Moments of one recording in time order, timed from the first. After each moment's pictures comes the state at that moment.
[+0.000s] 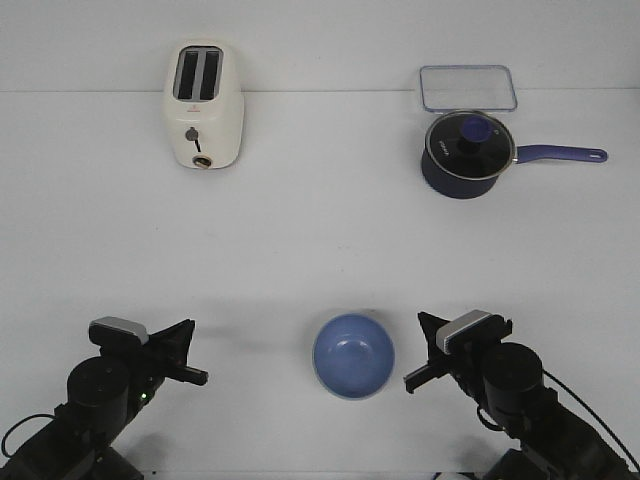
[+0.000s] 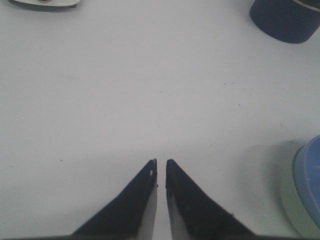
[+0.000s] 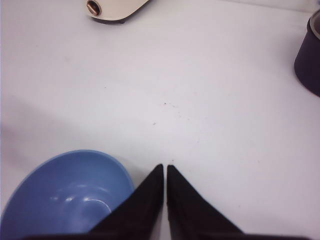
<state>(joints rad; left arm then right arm) -0.60 0.48 0.63 -0.44 -0.16 -0.34 0.68 0.57 0.67 -0.52 0.12 0.19</state>
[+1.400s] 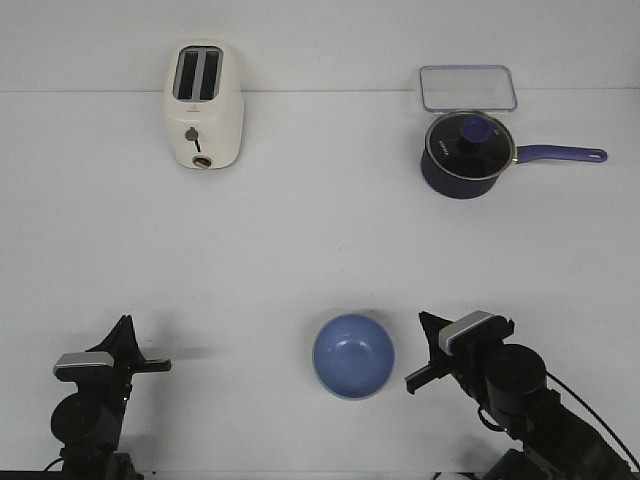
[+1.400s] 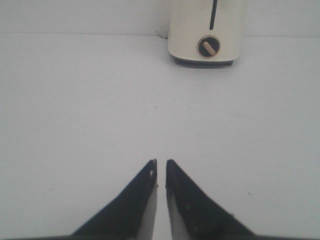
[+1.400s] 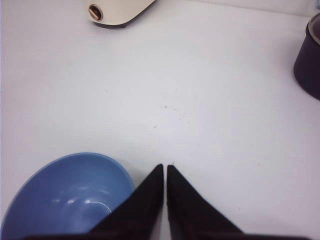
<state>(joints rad) 0.01 0.00 0.03 -0.01 -0.04 -0.01 0.68 0.57 0.67 -0.52 0.12 0.19</state>
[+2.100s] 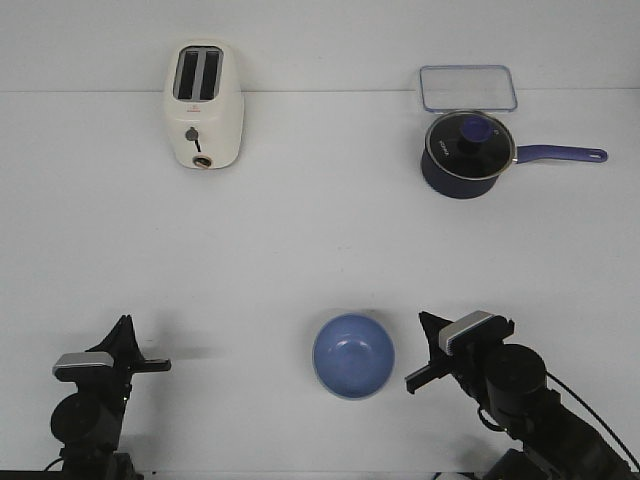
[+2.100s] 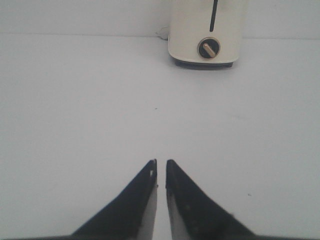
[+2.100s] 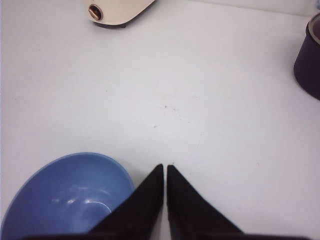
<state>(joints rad) 0.01 0.00 0.03 -0.01 -0.04 -0.01 0.68 0.56 0.67 -0.52 0.12 0.19</state>
